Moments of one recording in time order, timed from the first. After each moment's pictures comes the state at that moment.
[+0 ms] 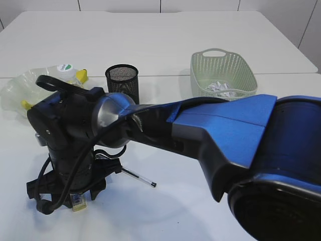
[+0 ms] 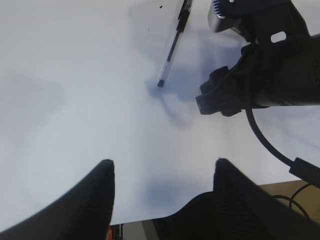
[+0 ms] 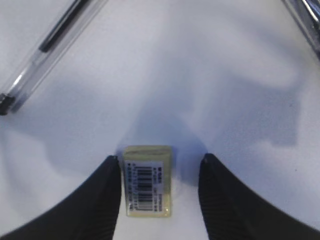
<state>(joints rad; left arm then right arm) -0.08 0.85 -0.80 -0.16 1.11 -0.15 0.93 2.46 -2.08 0.02 1.10 0.59</state>
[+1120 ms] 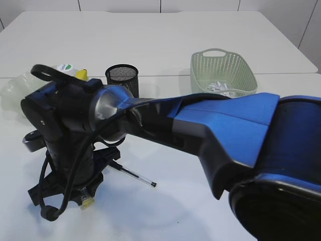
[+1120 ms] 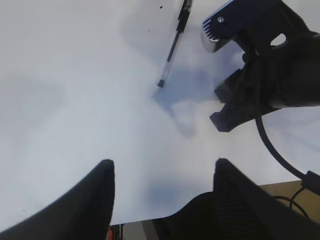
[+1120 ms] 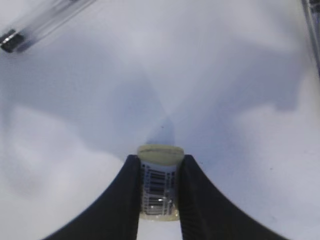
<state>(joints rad) -0.08 0.85 -0.80 -0.16 1.11 -0.15 0.93 2.47 -2.13 0.01 1.22 0.32</state>
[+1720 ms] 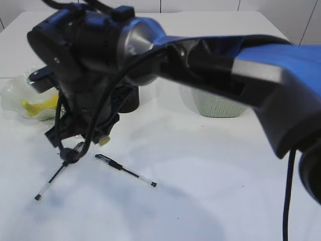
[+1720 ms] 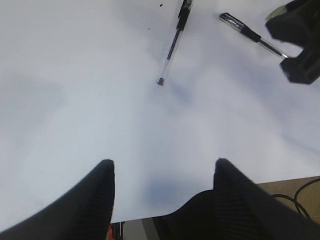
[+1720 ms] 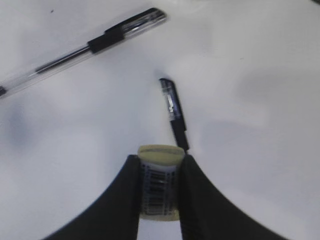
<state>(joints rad) -0.08 0.84 -0.80 -0.16 1.12 -0.15 0.89 2.30 -2.13 -0.20 1.23 0.24</state>
